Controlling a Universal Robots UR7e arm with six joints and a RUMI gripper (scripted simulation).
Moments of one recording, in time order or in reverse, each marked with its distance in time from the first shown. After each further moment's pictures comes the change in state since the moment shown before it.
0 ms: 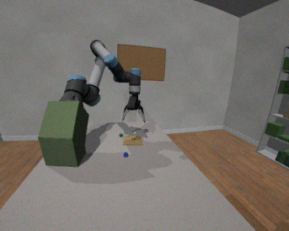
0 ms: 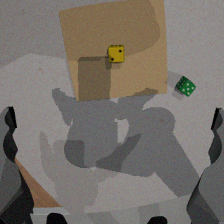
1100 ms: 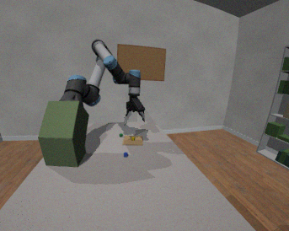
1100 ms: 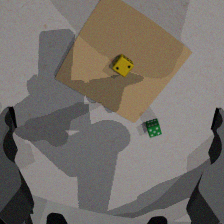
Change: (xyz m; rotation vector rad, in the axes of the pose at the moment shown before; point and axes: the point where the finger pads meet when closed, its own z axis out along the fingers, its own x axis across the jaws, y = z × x) arm -0.011 -0.005 0.010 0.008 0.000 -0.689
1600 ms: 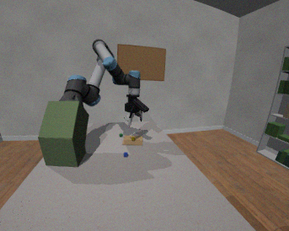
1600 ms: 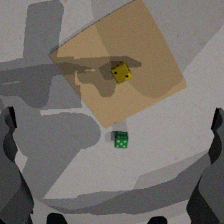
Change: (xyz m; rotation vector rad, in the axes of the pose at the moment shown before) arm -0.003 -0.003 0.006 0.001 0.000 -0.445
